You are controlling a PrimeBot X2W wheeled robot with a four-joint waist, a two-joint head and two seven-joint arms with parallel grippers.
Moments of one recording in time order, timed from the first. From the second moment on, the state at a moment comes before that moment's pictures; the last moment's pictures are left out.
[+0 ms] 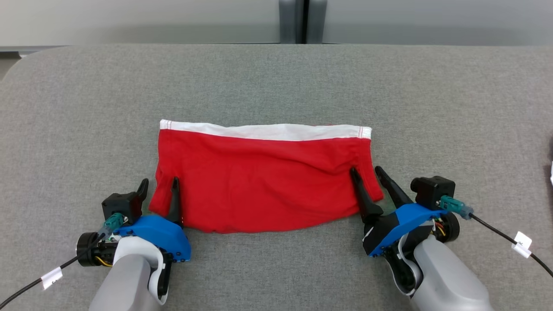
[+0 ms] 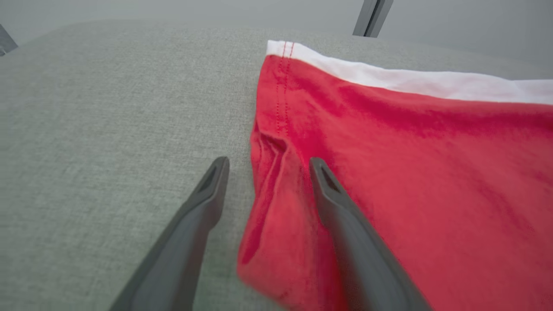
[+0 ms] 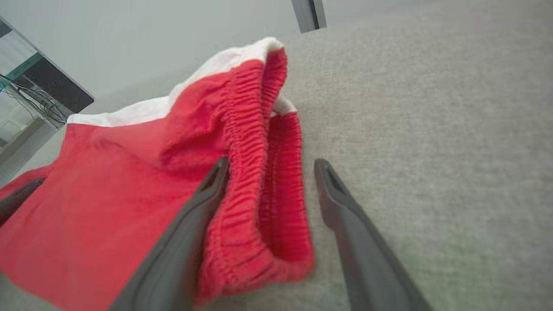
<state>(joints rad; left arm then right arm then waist) -0.46 0.12 -0.21 0.86 -0.34 -0.05 -0.26 -0.51 -0.05 0.31 0.75 0.49 0.13 -0.26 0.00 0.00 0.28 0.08</state>
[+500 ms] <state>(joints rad) -0.44 0.10 -0.16 0.80 -0.28 -0.06 -0.26 -0.58 -0.05 0.40 0.93 0.58 0.13 -0.28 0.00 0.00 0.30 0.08</state>
